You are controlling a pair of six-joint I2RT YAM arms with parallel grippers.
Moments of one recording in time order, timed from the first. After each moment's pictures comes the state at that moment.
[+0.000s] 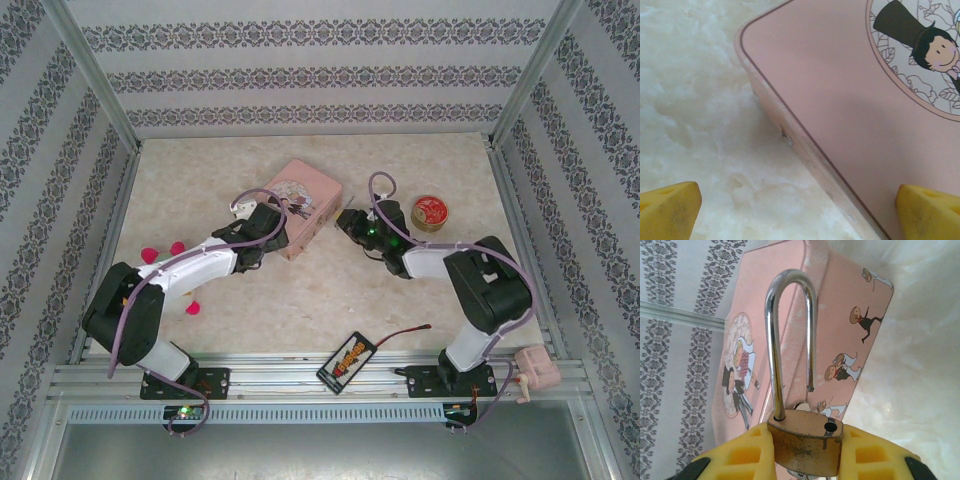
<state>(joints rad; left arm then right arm) -0.55 1.52 0.94 -0.41 -0.43 -0.79 0.44 1.68 0.71 0.53 -0.26 1.07</state>
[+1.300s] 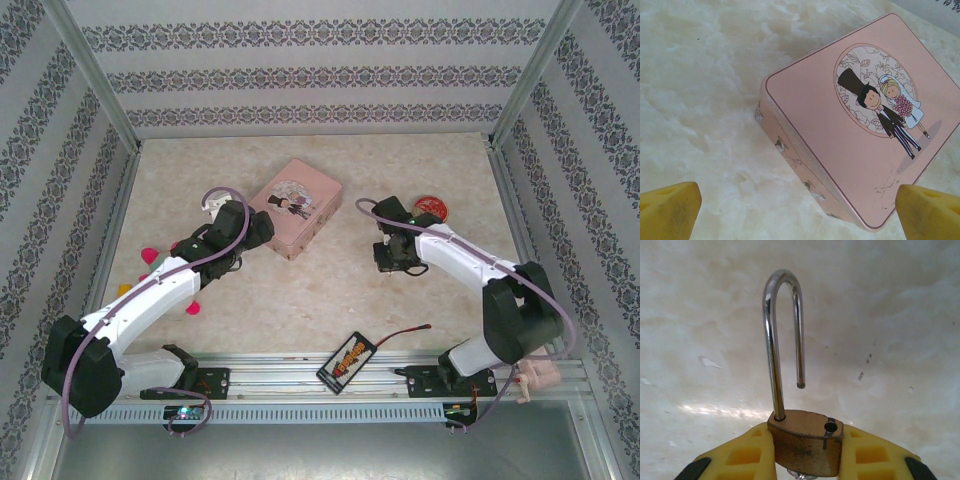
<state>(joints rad) -0.51 1.21 0.88 -0.45 -0.36 -0.79 0.45 1.52 0.99 -0.83 0.07 0.37</state>
